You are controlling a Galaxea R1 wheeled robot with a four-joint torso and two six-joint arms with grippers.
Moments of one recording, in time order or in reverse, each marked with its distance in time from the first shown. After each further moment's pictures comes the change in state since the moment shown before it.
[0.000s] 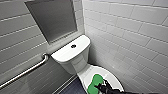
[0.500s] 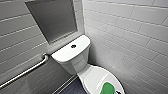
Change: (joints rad) left arm 0.000 0.000 0.000 0.001 0.000 0.000; right arm -0.167 -0.270 0.262 -0.108 0.116 0.008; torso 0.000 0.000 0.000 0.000
